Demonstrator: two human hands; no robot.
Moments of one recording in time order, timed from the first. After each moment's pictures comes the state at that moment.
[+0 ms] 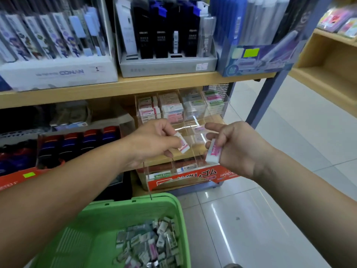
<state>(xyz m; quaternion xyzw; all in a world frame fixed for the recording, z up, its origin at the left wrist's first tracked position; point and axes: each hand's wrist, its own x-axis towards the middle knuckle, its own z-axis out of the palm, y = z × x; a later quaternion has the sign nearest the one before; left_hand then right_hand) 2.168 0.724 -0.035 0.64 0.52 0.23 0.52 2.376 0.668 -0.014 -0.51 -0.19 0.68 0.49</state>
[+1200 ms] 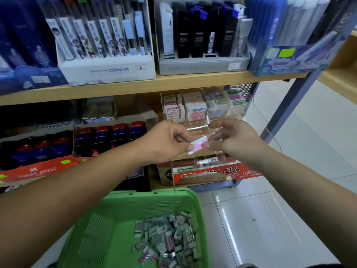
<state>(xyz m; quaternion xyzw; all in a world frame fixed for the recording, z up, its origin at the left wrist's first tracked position) 2.125 0.709 -0.034 0.76 0.48 0.20 0.39 2.347 0.682 -0.036 -0.64 -0.56 0.42 0.32</state>
